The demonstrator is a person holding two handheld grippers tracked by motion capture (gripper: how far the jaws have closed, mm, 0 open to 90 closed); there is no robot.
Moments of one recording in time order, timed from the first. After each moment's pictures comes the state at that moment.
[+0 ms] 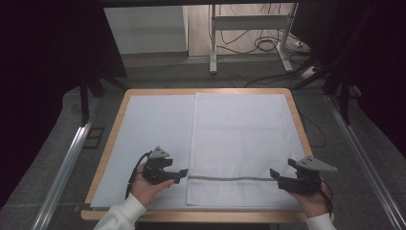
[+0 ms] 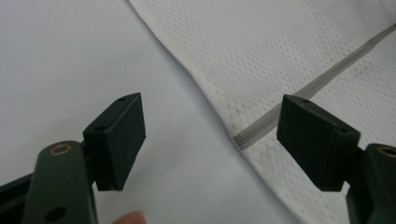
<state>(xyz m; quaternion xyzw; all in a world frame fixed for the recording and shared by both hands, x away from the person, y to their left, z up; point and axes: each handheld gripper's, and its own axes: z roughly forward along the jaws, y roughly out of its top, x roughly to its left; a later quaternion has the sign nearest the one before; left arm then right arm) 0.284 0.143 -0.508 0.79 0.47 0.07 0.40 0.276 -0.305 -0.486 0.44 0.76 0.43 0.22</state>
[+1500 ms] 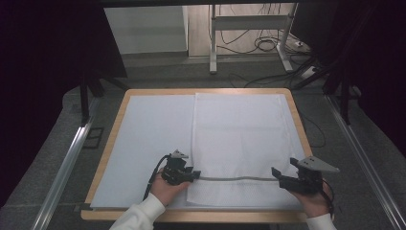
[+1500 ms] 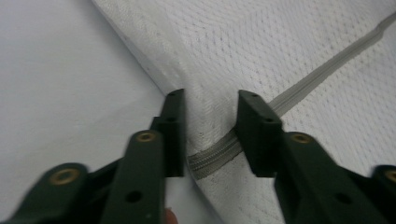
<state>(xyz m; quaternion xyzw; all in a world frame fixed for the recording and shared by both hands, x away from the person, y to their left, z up) 0.297 0.098 -0.532 0.80 0.47 0.02 0.38 0.274 -0.306 -0.482 0.44 0.75 0.43 0.24</state>
